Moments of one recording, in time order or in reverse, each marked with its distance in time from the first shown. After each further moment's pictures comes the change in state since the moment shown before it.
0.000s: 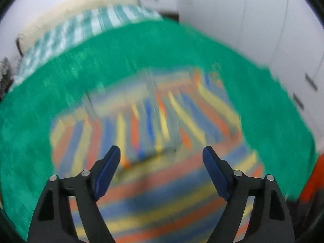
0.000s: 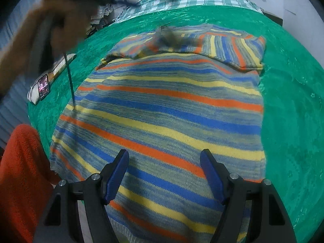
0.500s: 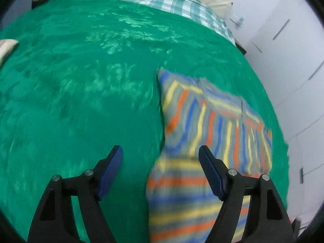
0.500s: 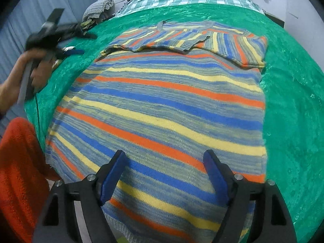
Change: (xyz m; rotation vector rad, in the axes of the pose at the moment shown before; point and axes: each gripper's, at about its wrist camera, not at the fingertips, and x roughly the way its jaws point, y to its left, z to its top) left arm -0.030 0.232 -0.077 -0.650 -0.025 -0.060; right arm 0.008 0.009 -0.004 -0.038 0.029 -0.046
